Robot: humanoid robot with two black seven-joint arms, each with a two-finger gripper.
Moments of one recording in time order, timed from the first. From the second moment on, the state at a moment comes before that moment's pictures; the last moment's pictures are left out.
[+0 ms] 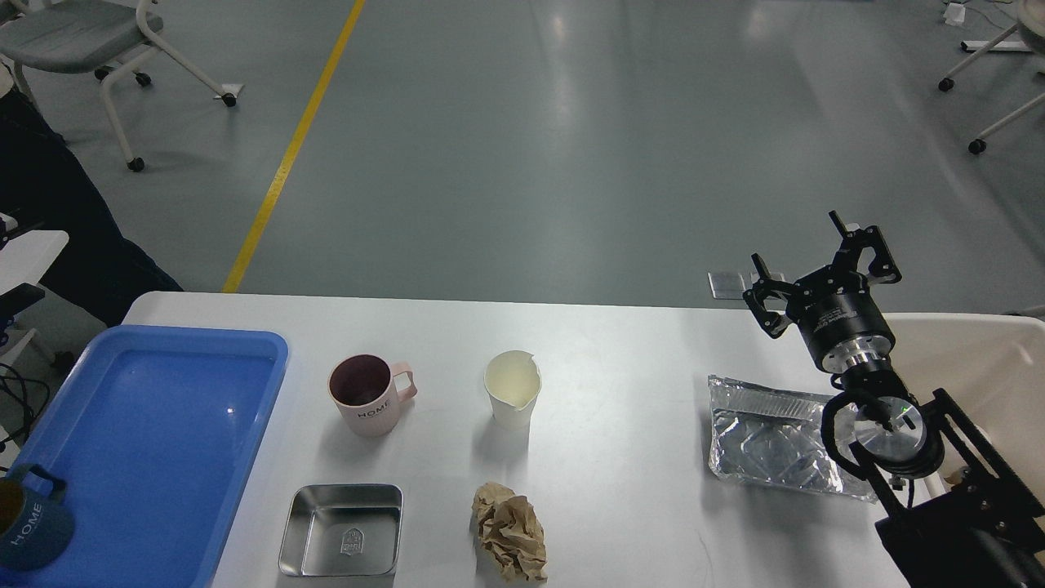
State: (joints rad) left arm -0.06 1.24 -1.07 -1.53 0.57 -0.15 -0.09; right arm 0.27 -0.21 1.37 1.25 -0.14 0.07 0.12
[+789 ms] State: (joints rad) left arm -0.25 1.07 -0.87 -1.47 0.89 -0.22 0.01; right arm 0.26 -0.23 1.34 1.25 -0.15 0.07 0.12
